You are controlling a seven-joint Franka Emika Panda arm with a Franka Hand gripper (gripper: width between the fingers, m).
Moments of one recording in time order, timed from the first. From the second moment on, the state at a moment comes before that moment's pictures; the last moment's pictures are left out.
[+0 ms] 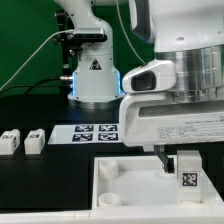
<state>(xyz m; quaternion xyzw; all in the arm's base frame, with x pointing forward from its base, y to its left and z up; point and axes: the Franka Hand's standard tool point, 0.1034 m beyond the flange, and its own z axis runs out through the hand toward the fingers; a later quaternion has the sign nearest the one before) 0.638 0.128 0.073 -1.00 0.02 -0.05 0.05</state>
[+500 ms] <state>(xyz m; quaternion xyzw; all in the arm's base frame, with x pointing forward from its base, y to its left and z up) 0.638 0.119 0.072 -0.99 0.12 -0.04 0.05</state>
